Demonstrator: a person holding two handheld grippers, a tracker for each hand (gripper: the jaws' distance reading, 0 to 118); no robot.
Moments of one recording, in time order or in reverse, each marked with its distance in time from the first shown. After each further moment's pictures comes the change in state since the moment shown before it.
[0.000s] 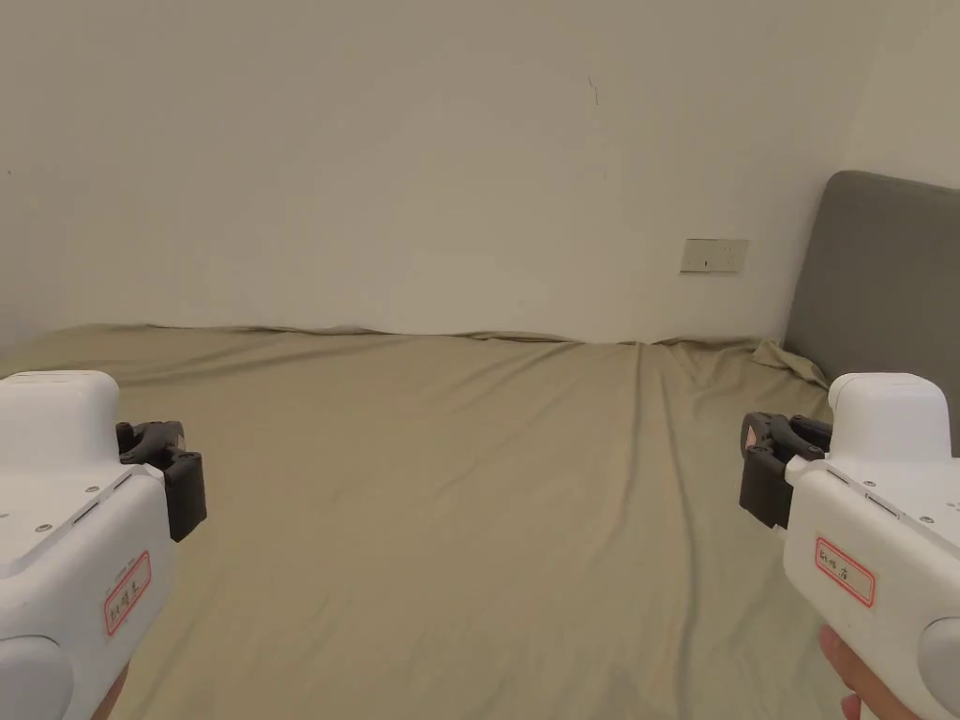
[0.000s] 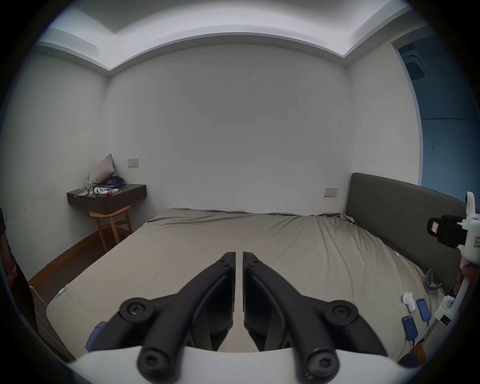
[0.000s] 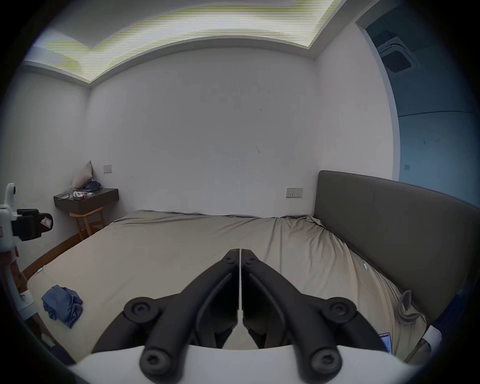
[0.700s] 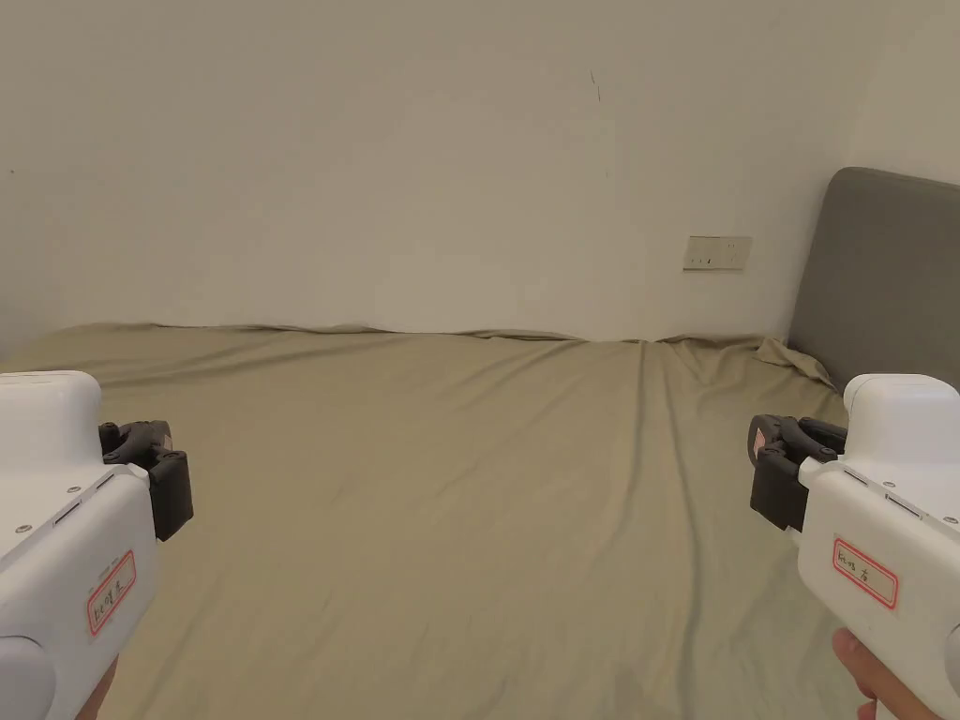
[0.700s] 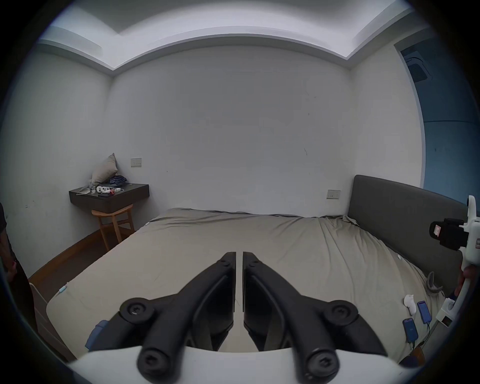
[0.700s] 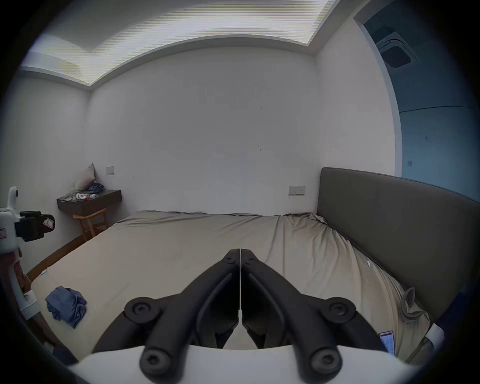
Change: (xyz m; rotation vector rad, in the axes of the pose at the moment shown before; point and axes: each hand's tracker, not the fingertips) left arm -0.005 -0.002 -0.002 0.000 0.020 0.012; right arm 0.008 -0.001 0.000 -0.011 0.022 -0.019
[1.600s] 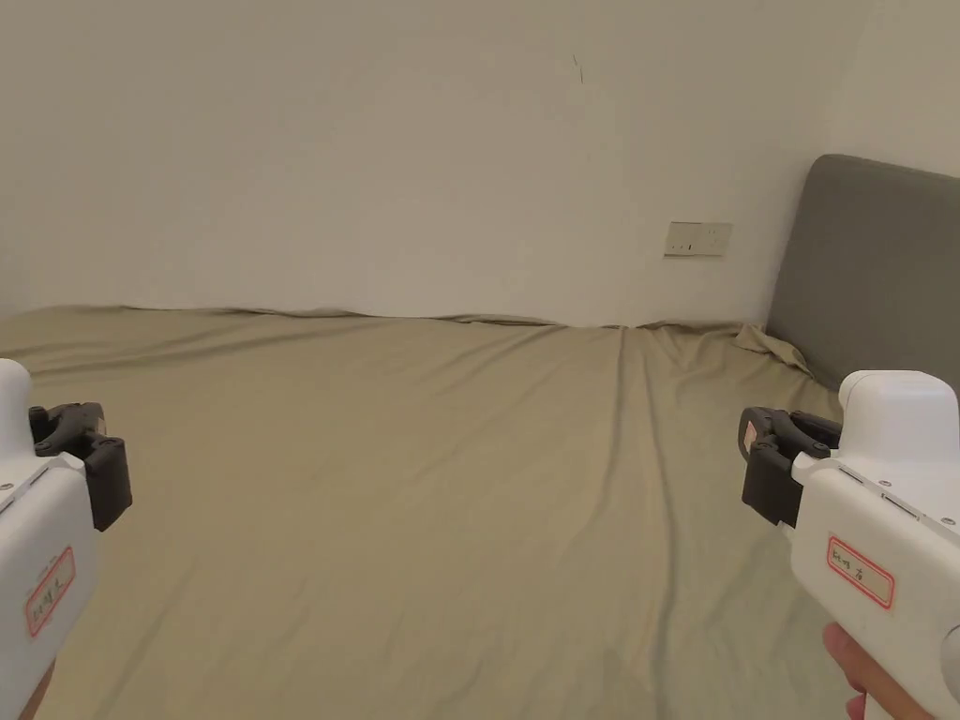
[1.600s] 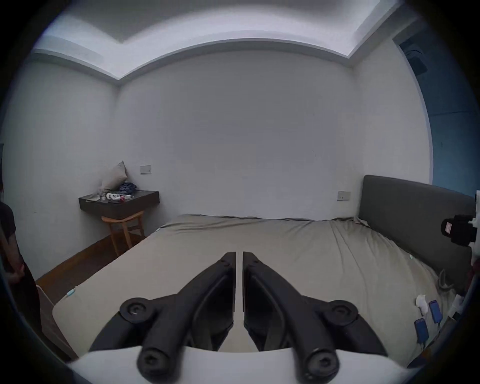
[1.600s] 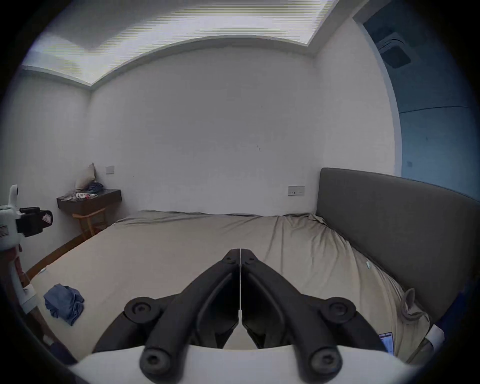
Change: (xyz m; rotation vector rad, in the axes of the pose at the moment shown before) left arm -0.009 -0.003 0.001 0.048 0.072 -0.035; right arm 0.016 -0.007 0.001 0.008 0.000 -0.001
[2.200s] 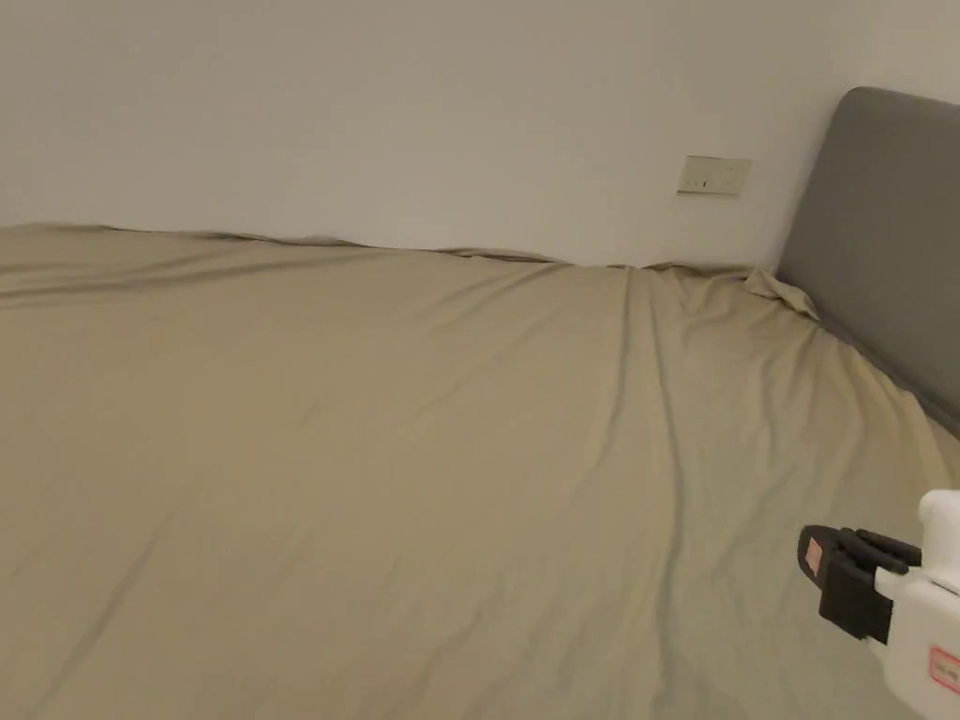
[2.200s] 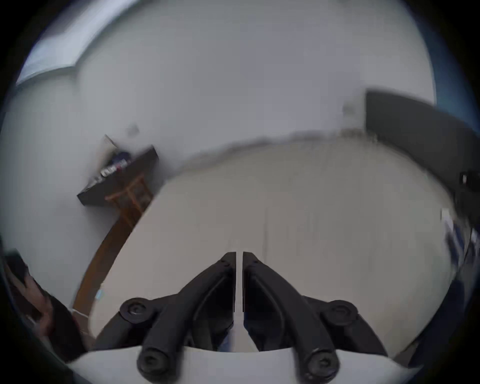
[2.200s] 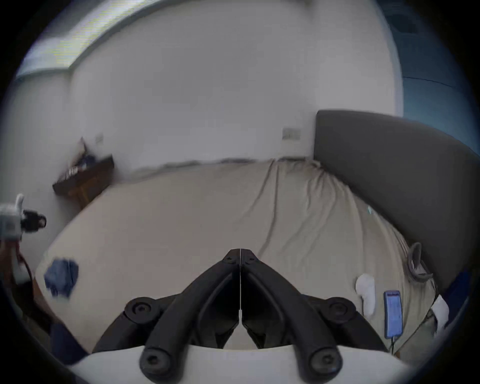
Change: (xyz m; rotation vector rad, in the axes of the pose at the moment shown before) left arm -0.071 -0.053 -0.034 -0.296 0.007 -0.165; right arm 0.040 -0.072 -0.024 -0.240 -0.011 -0.087
